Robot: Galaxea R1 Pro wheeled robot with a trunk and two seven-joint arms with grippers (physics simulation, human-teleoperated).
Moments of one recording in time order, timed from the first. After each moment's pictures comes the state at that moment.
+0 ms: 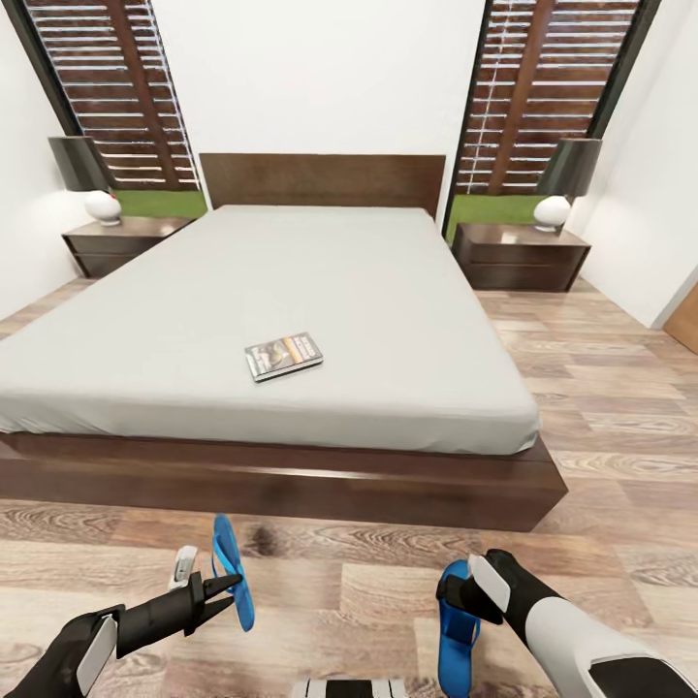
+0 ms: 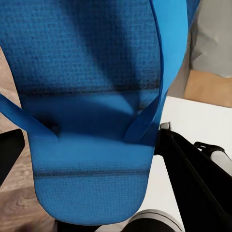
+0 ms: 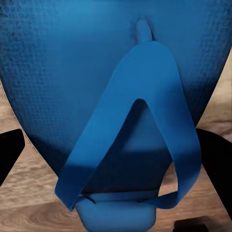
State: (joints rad) left arm -0.45 0.19 0.37 -0.55 0.21 0.81 -1.10; right arm -0.74 -0.03 0.12 -0.22 -0.50 0.58 -0.15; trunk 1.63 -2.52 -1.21
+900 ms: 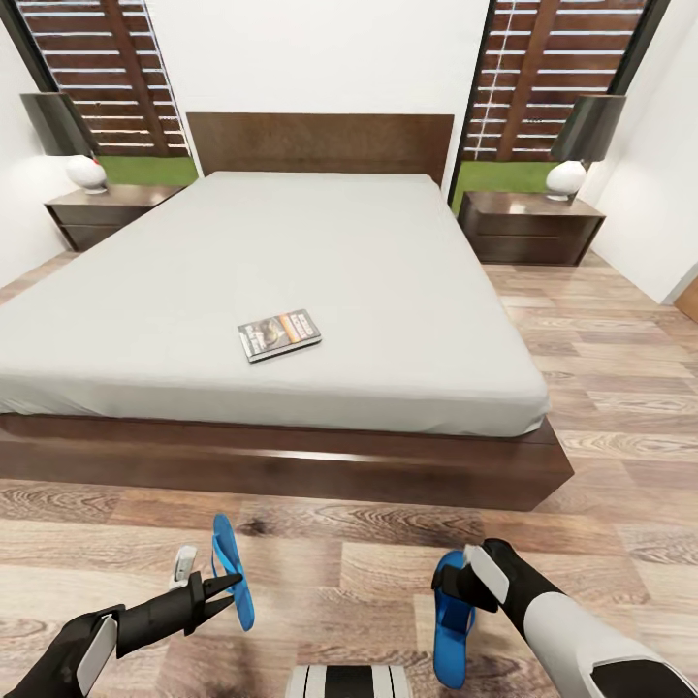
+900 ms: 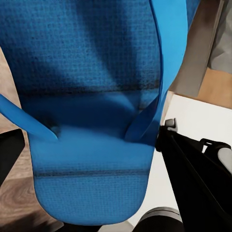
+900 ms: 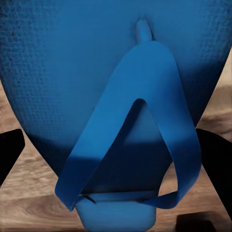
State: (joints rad) left arm -0.45 0.19 0.37 -0.55 0.21 0.80 -1.10; right arm -0.73 -0.03 0.12 -0.29 -0.50 0.65 -0.16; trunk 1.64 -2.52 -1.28
